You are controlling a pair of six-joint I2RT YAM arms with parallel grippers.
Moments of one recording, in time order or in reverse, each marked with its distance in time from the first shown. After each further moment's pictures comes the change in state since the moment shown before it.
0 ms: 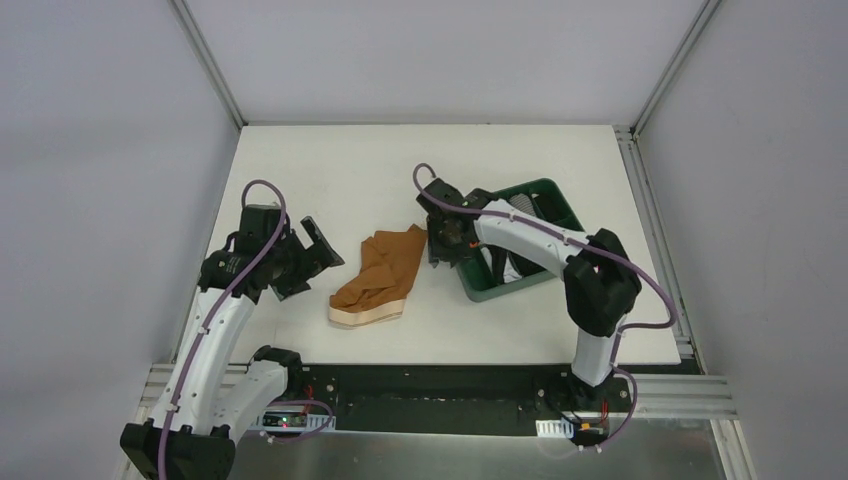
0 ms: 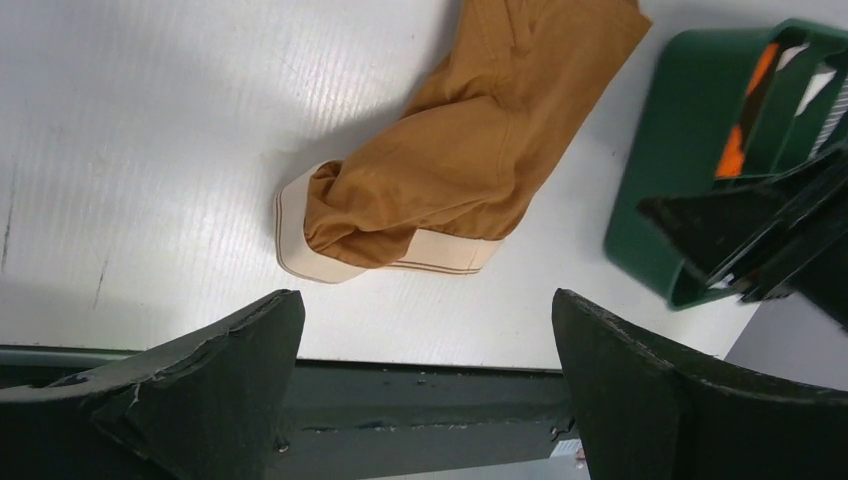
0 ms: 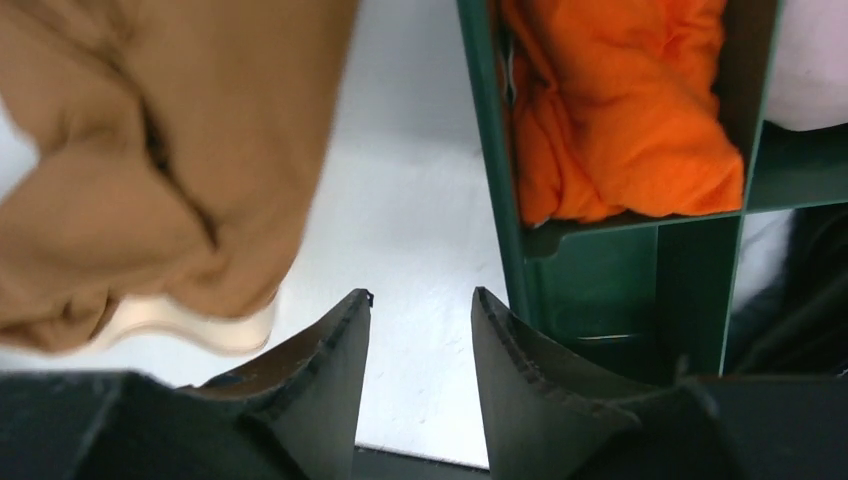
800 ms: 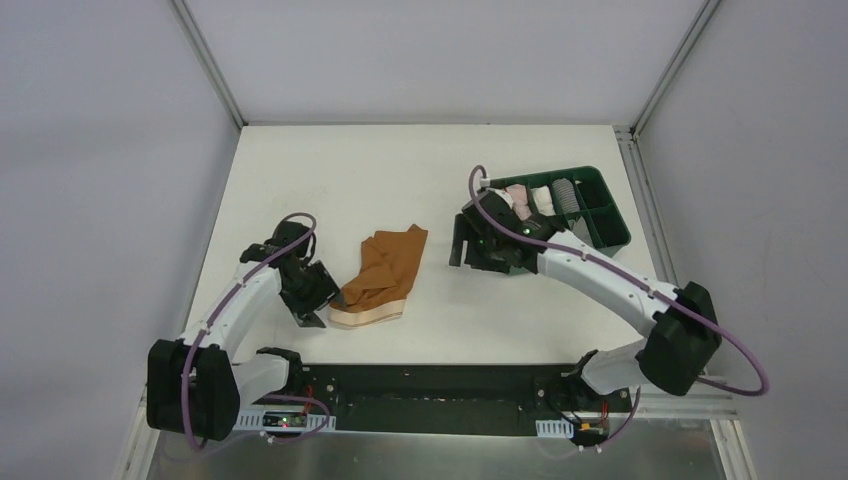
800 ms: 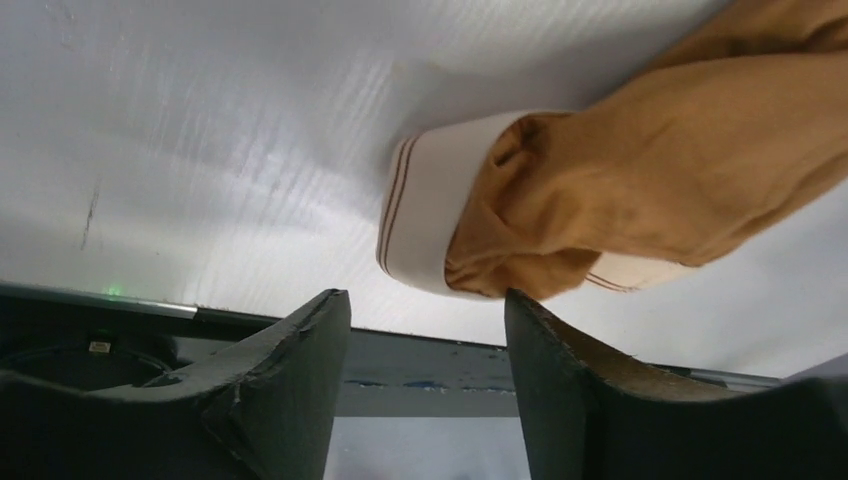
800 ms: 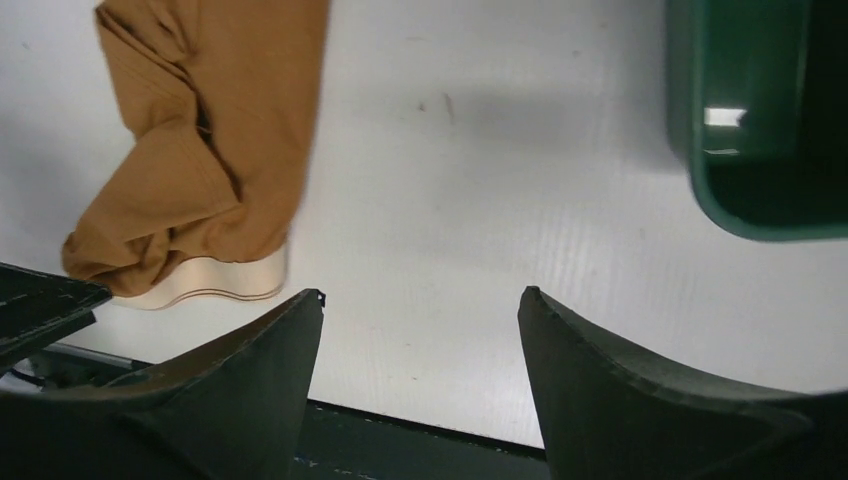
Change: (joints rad) left arm 0.000 0.243 -0.247 0.024 0.062 -0.054; right arm -0.055 -0.384 -0.255 0.093 0.047 0.082
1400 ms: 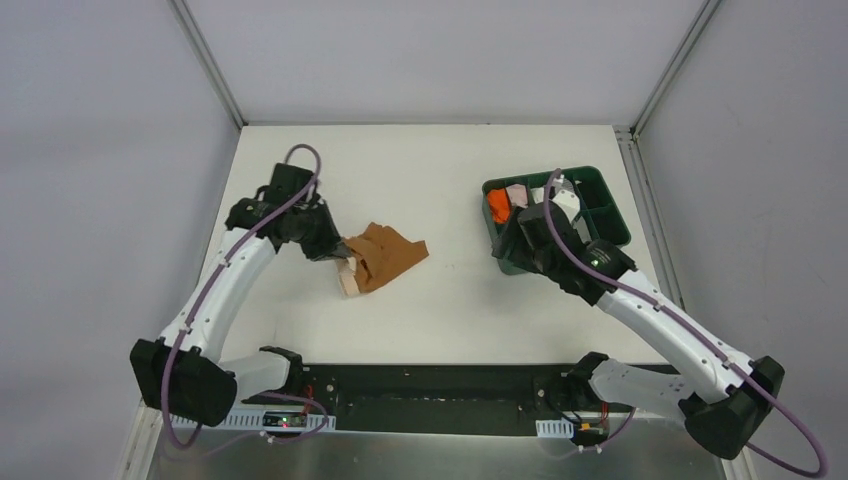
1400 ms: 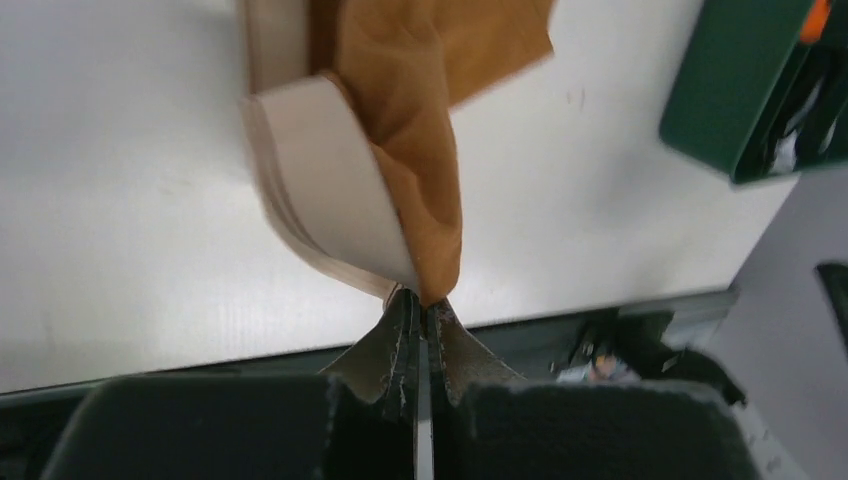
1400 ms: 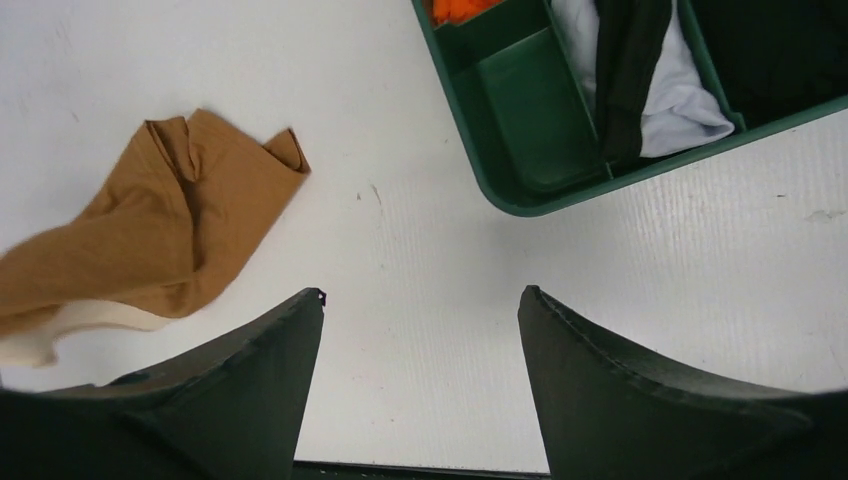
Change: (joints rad) left arm -0.042 0.077 0.452 -0.023 0.045 0.150; right arm -0.072 -0.400 -0.181 -0.032 0.225 0.079
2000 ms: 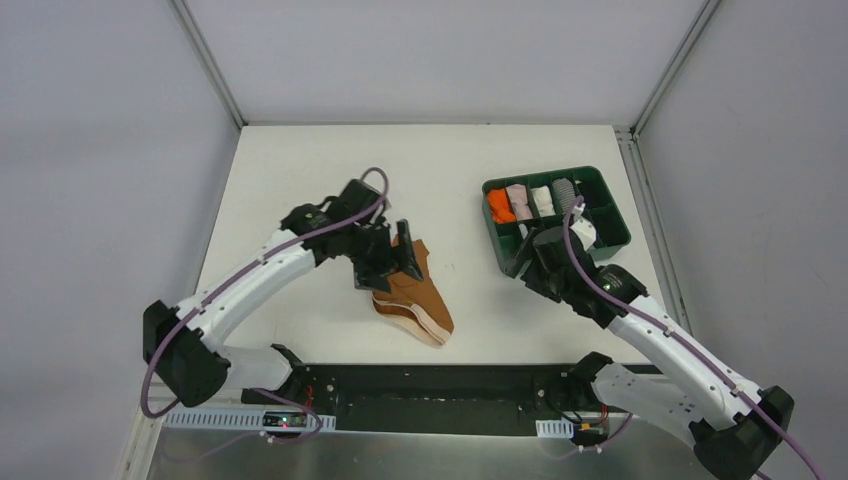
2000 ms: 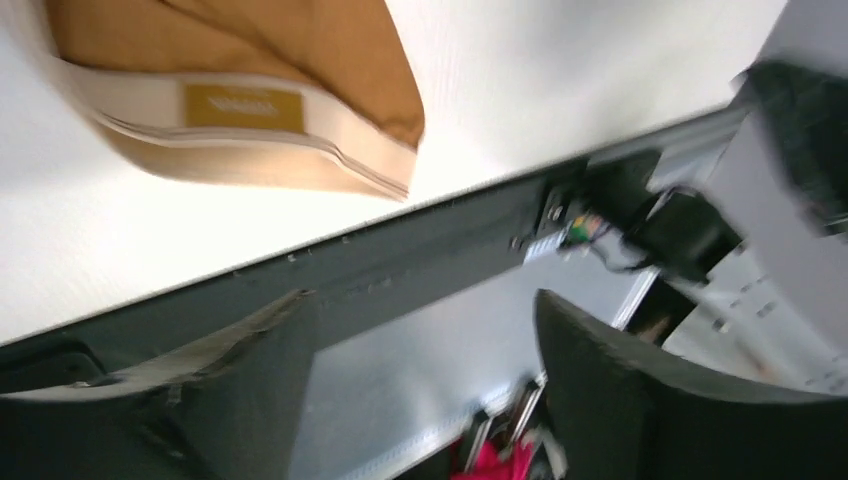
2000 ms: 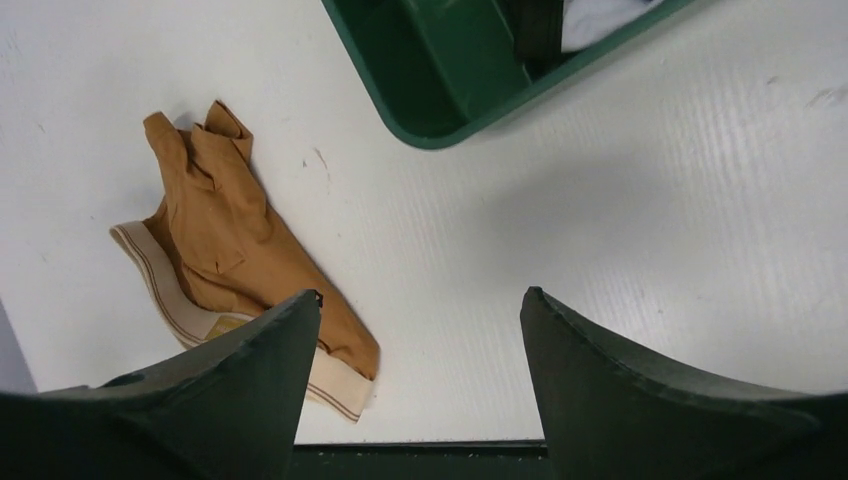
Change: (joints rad) left arm -0.542 0.154 0.037 0.074 0.109 -0.246; right arm -0.057 -0.173 -0.177 -0.031 -0.025 0.116
